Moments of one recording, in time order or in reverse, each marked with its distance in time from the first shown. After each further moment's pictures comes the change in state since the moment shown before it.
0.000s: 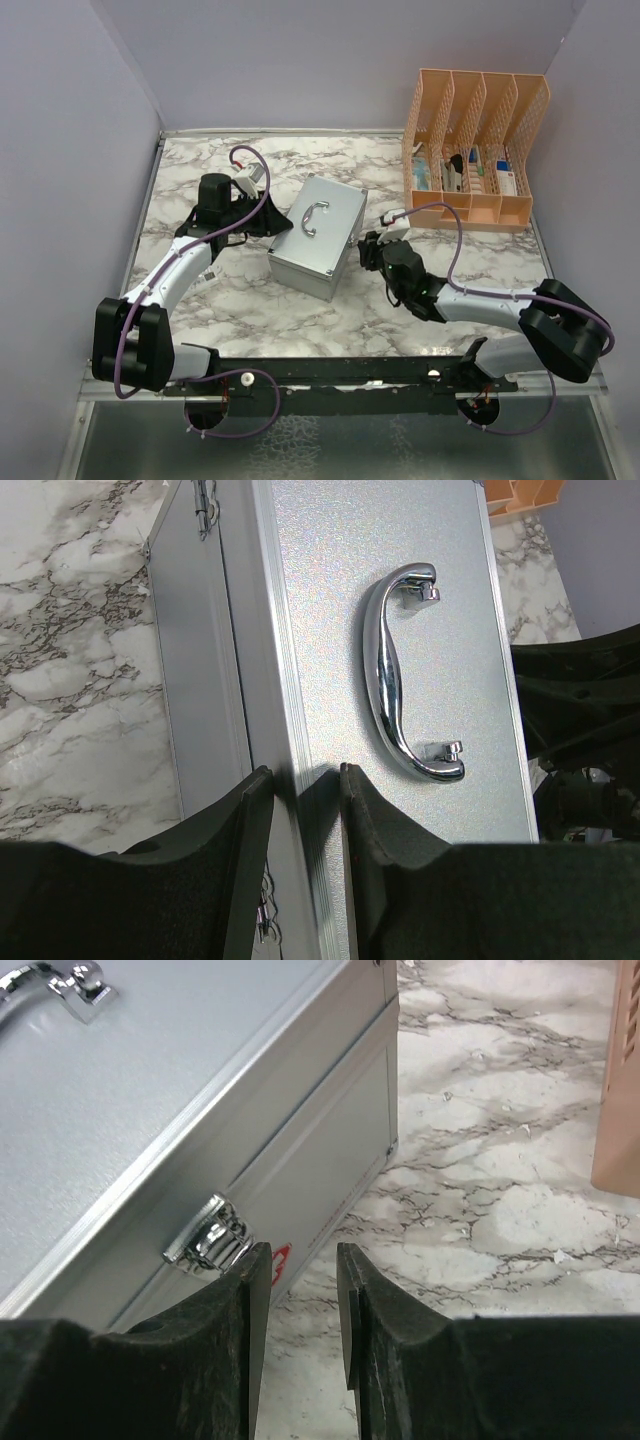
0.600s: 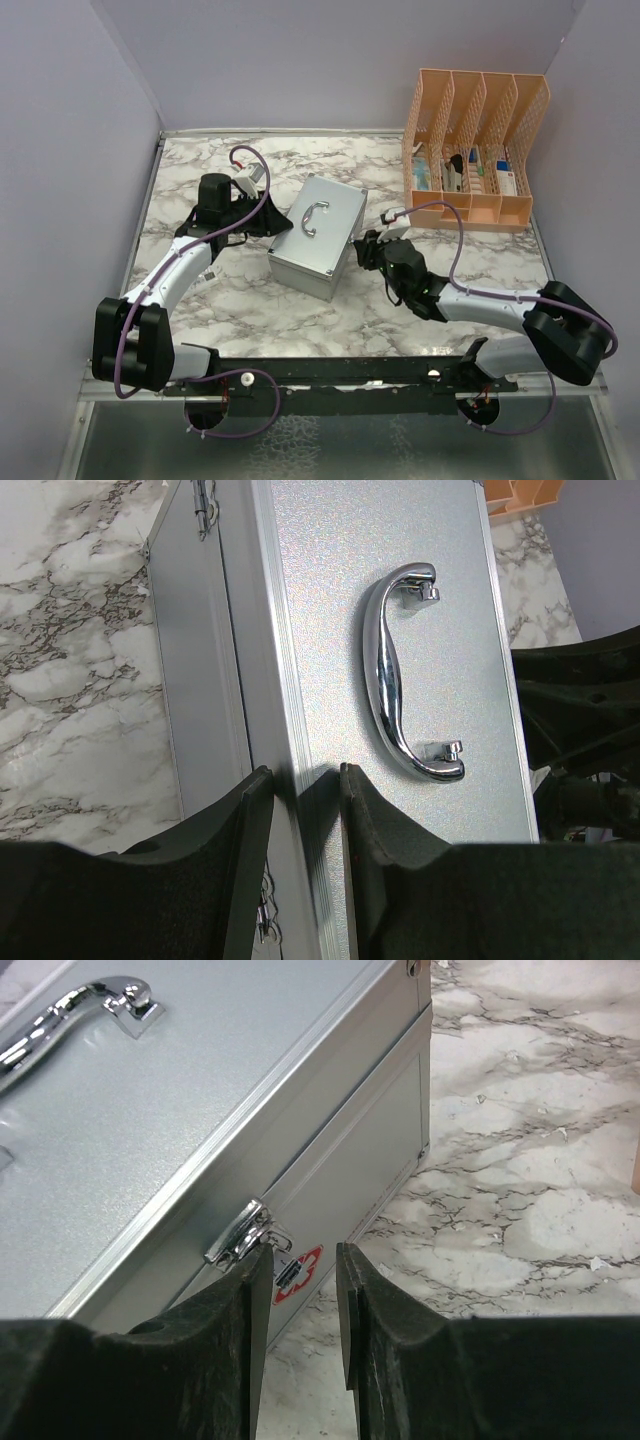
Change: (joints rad) left arm 0.000 0.001 0.000 0.001 0.002 0.002; right arm -0.003 -0.010 0.021 -0.008 -0.071 0.045
